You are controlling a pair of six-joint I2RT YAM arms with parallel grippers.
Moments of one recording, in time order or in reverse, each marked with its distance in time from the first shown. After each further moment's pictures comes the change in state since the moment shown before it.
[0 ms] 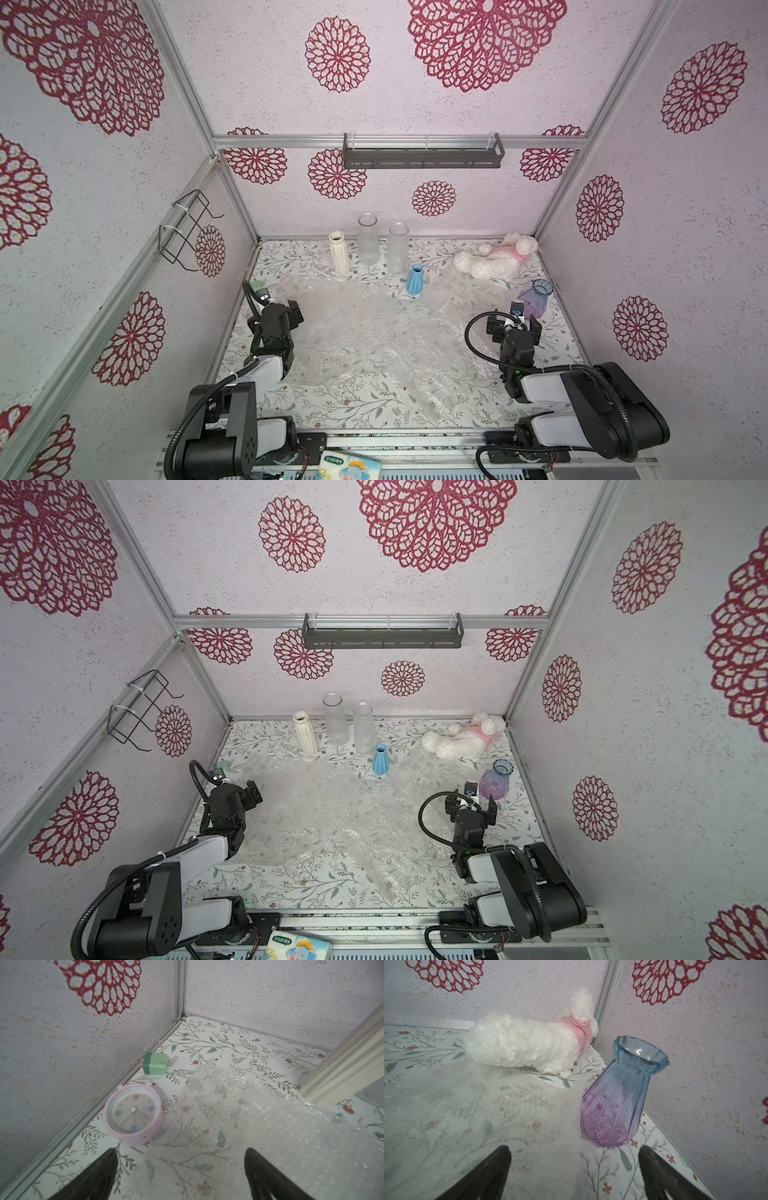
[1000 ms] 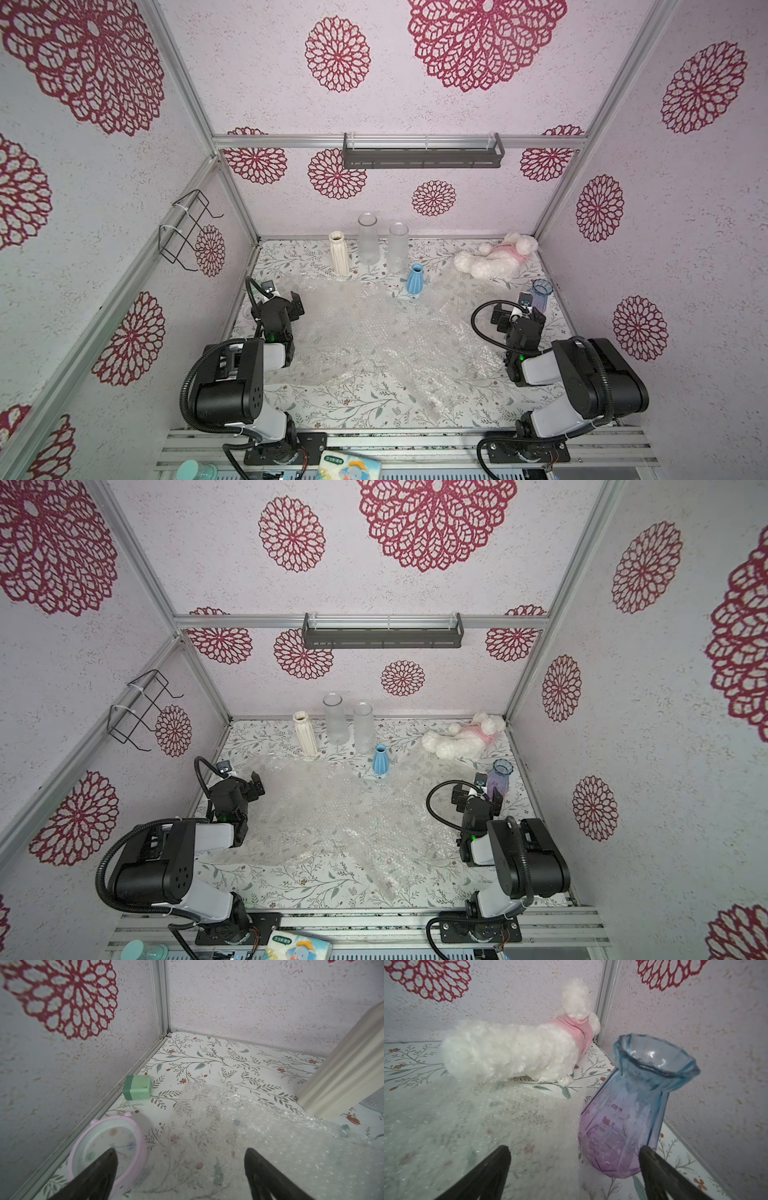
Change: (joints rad) left arm 0.042 0.235 0.024 0.312 0.075 0.116; right arm -0.141 0.156 0.081 0.050 -0.151 0.069
